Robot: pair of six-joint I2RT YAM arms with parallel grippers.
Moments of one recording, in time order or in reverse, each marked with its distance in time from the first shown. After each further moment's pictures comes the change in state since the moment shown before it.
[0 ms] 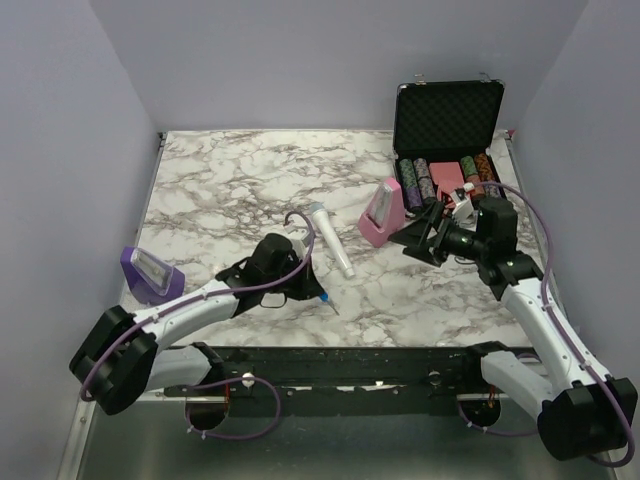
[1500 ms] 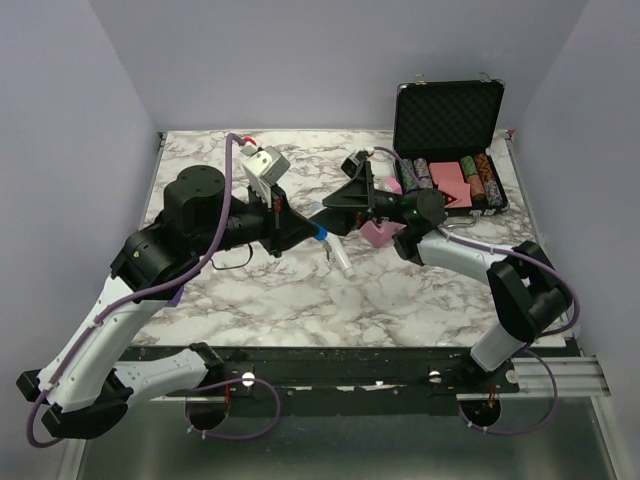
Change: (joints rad) left arm -0.031 -0.205 0.951 -0.733 0.033 0.238; right arm 0.439 0.690 0.182 1.606 -0.184 1.155
